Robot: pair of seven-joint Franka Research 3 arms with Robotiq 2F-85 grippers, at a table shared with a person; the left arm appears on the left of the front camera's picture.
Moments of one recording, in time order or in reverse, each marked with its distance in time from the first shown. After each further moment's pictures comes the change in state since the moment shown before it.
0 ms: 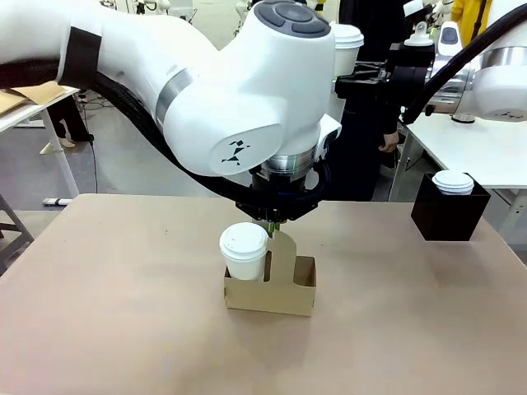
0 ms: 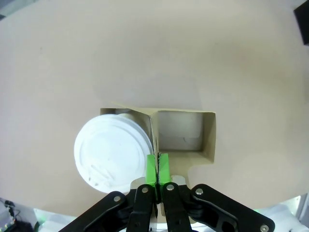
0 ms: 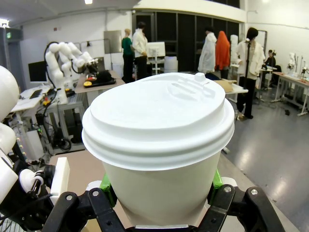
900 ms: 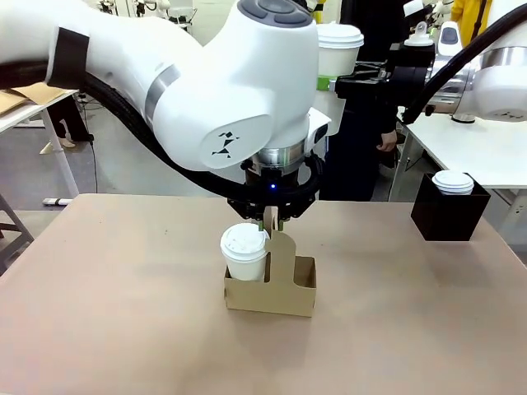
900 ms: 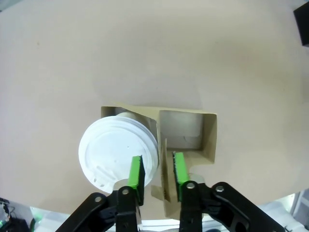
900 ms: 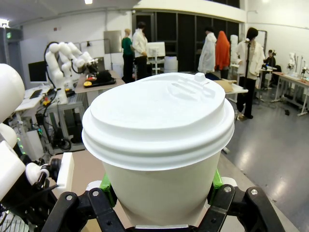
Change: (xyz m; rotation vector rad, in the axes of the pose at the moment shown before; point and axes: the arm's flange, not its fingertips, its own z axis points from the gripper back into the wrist) left arm 0.008 0.014 0.001 -0.036 0.032 0.024; right arm 0.000 0.000 0.000 0.000 0.000 0.000
